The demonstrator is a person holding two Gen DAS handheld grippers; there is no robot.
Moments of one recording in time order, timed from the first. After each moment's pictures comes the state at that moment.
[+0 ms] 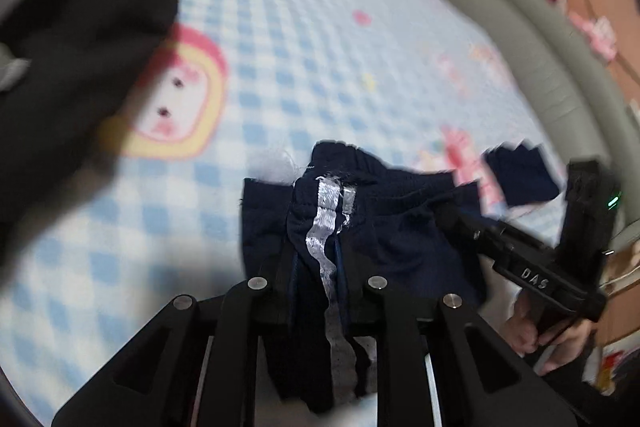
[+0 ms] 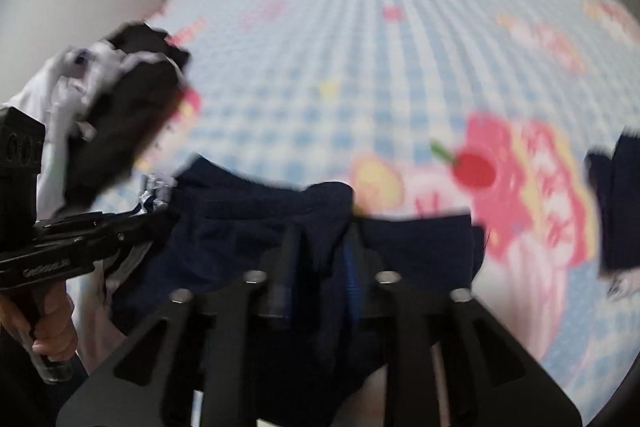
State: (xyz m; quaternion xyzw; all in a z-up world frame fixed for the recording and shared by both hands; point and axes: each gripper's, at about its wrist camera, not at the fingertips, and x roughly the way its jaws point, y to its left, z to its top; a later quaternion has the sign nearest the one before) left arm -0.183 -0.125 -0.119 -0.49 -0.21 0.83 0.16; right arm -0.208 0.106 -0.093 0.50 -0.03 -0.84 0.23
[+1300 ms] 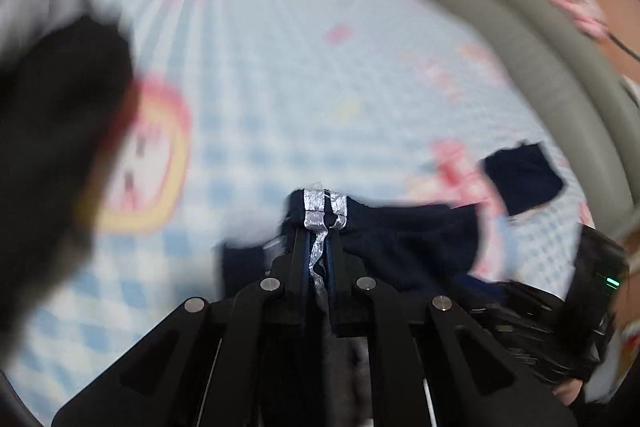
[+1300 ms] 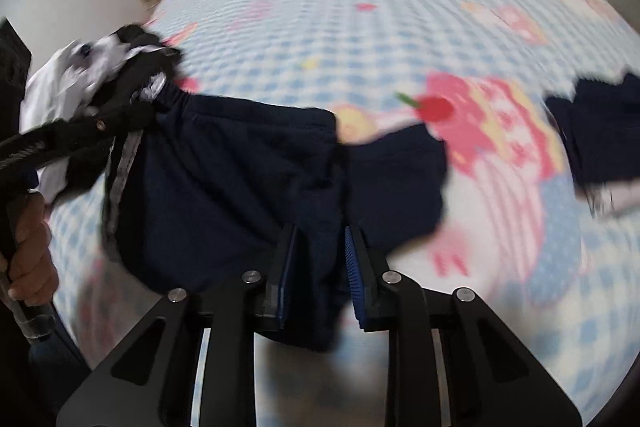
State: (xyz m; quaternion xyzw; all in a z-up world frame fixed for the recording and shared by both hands) left arm -0.221 -0.105 -0.134 -0.51 -0.17 0.83 0.17; right arm -0.153 0.130 -0.102 0.49 -0.03 -0.85 0.18
